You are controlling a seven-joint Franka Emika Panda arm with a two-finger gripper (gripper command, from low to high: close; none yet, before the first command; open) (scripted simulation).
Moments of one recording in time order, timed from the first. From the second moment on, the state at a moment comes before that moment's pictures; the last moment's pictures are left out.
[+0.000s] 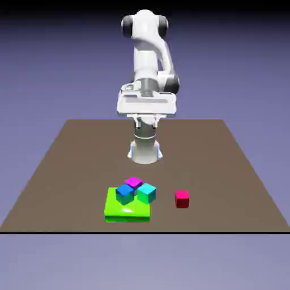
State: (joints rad) arm 0.02 -0.53 0.01 -2.80 0.00 3.01 0.76
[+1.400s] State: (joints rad) arm 0.02 -0.04 0.10 -2.64 0.05 2.39 0.99
